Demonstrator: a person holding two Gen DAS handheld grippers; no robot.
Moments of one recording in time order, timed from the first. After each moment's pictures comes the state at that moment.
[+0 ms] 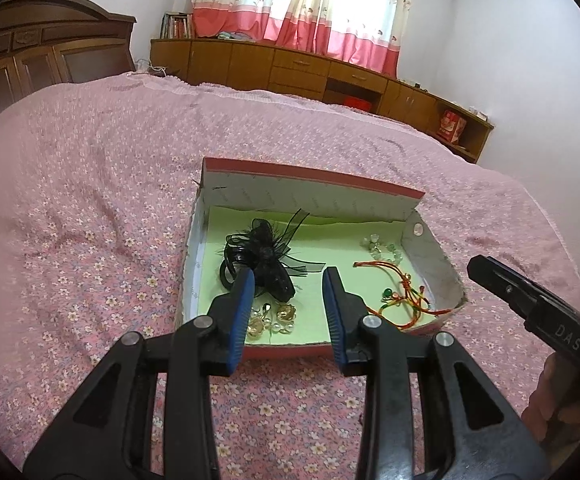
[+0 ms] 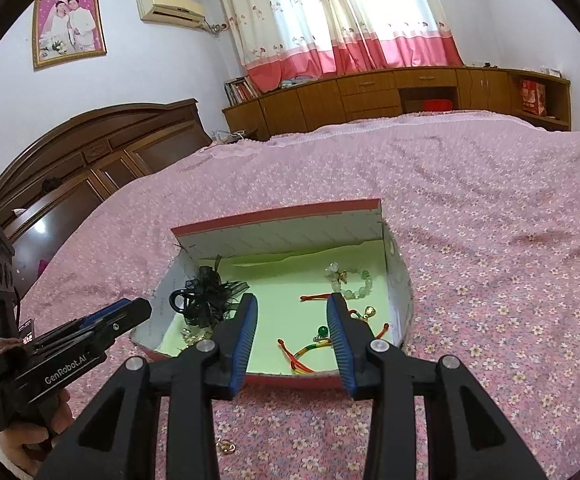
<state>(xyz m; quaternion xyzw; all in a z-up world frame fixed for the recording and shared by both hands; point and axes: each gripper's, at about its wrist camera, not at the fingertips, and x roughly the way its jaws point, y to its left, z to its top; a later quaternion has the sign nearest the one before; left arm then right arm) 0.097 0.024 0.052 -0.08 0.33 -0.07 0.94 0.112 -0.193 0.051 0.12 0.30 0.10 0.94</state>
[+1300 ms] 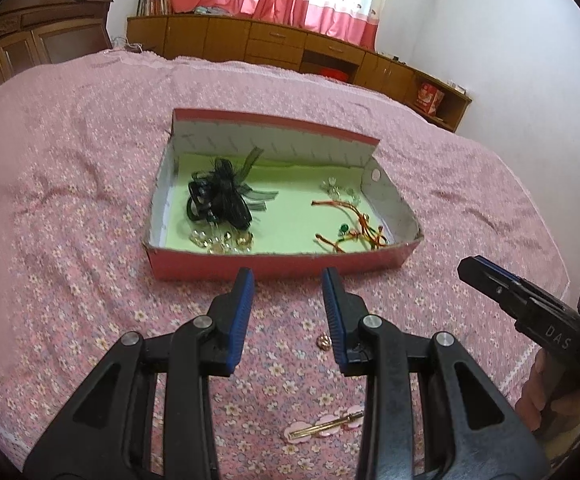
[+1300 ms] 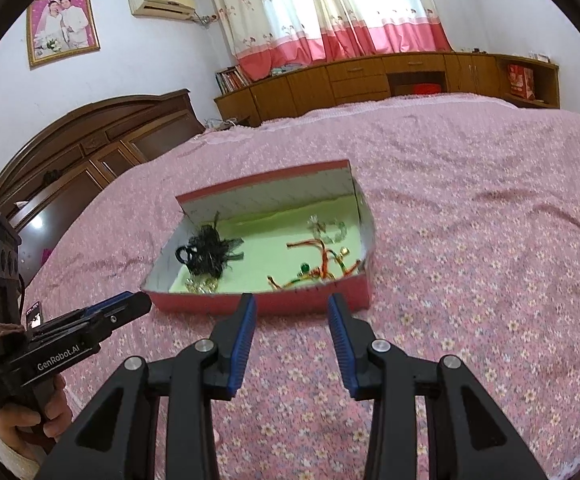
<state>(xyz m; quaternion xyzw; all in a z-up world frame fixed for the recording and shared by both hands) 0.053 0.002 0.042 -0.07 0.38 -0.11 0.92 0.045 -0.209 0.043 0.13 0.33 0.09 0.93</state>
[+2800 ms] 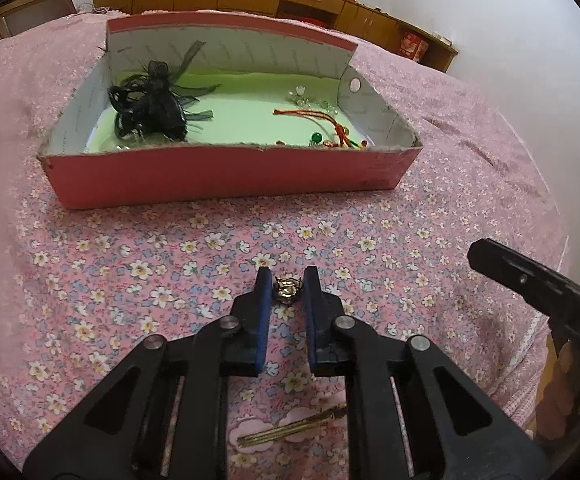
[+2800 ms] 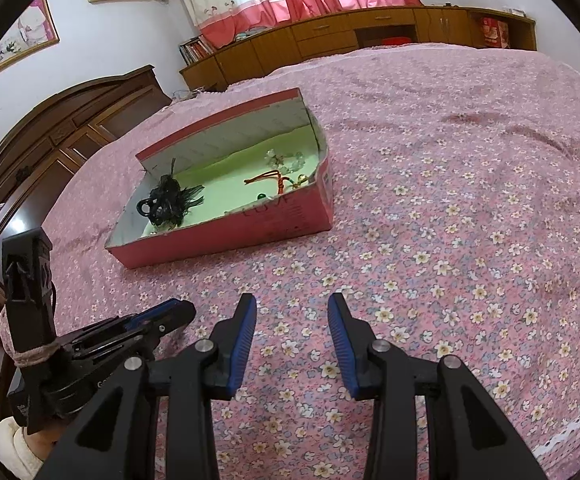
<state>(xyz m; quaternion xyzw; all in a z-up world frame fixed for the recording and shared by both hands) 0.058 -0.035 -0.021 -0.06 0.45 -0.16 0.88 0.031 -0.225 0.002 0.16 0.40 0.06 0.90</state>
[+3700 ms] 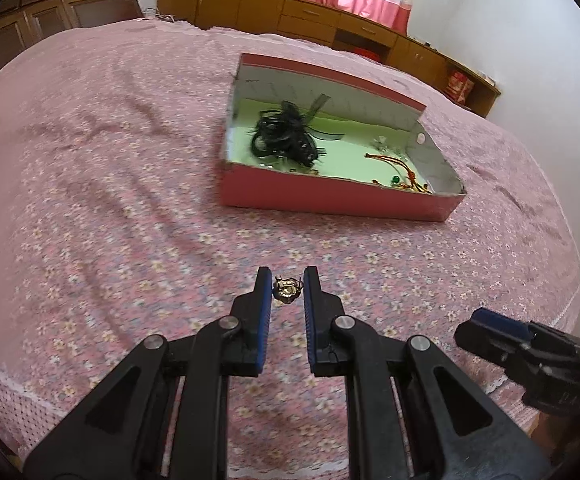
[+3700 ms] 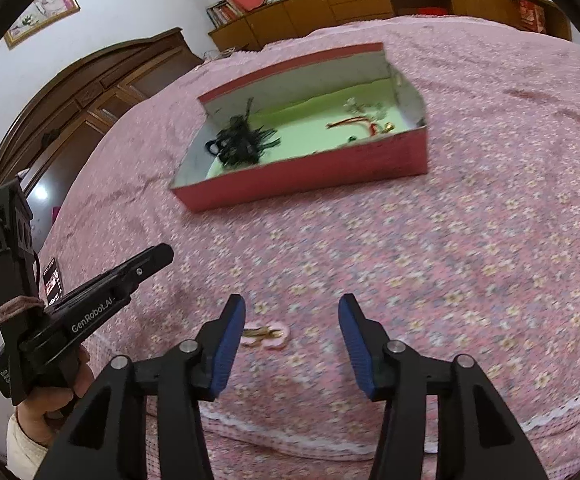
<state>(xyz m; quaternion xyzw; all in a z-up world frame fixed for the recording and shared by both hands) 0.019 0.049 0.012 -0.09 0.42 -0.06 0.90 0.015 -0.147 0.009 0.16 0.46 0.12 0.86</state>
